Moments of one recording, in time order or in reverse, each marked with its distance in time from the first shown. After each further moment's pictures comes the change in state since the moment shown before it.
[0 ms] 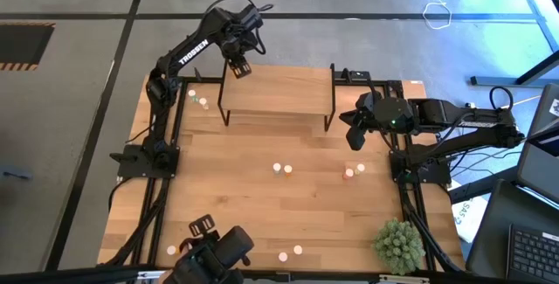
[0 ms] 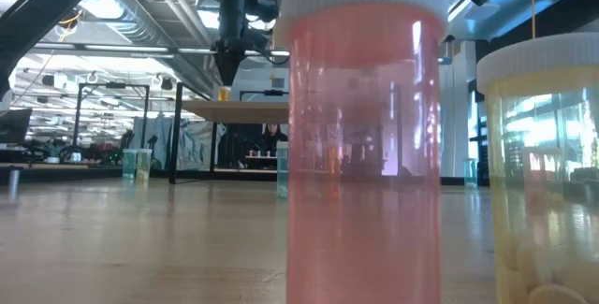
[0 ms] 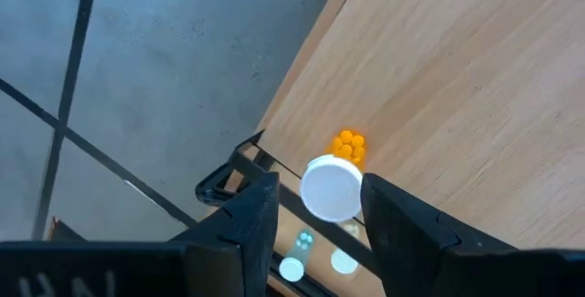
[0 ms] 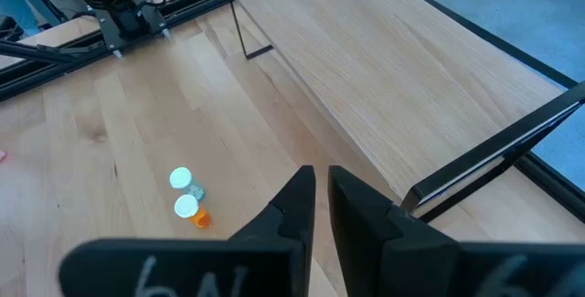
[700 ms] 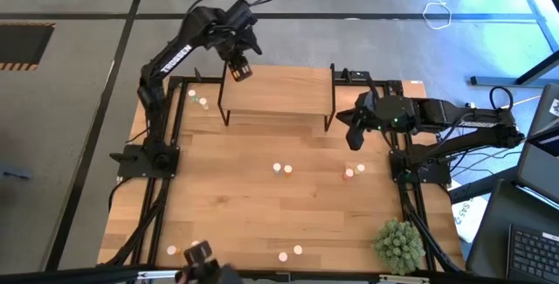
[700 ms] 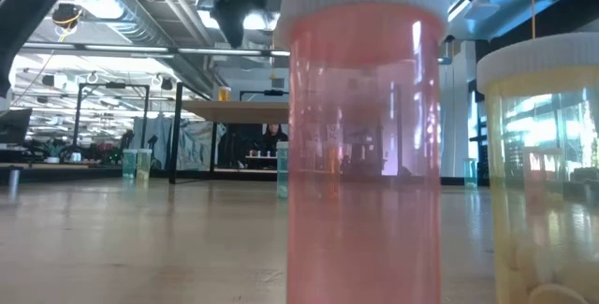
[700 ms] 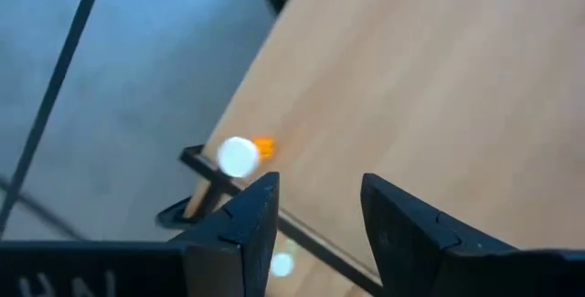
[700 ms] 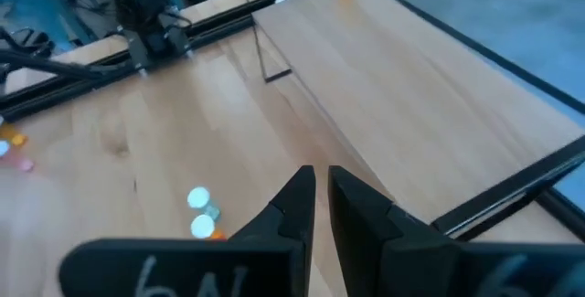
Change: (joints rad) left arm -0.115 -0.136 0.109 -0.066 0.131 -0.094; right arm 0.000 0.000 0.000 0.084 -0.040 -0.071
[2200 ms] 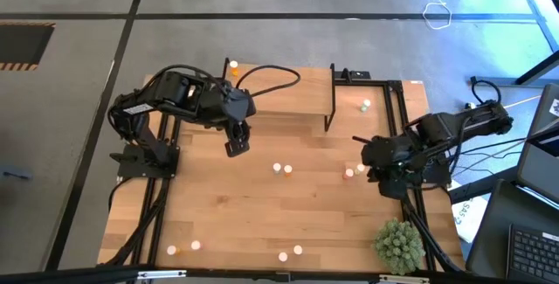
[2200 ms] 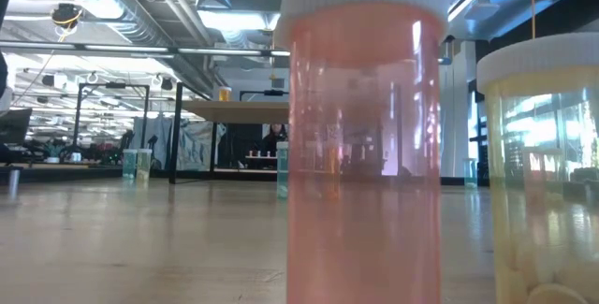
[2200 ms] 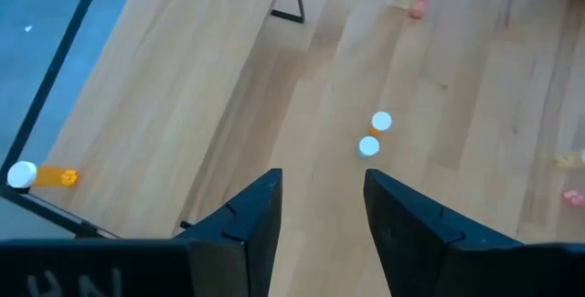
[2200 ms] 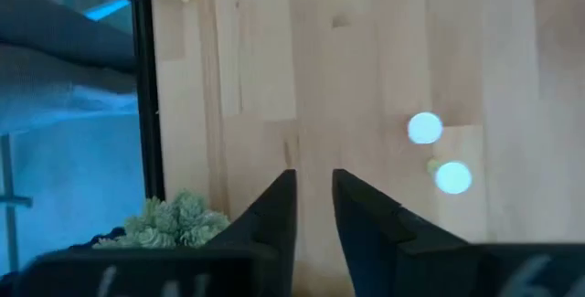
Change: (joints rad) left arm -0.779 -0.182 -0.001 -0.010 -0.207 -0.509; right arm 0.344 0.119 0.119 -0.571 -0.489 0.127
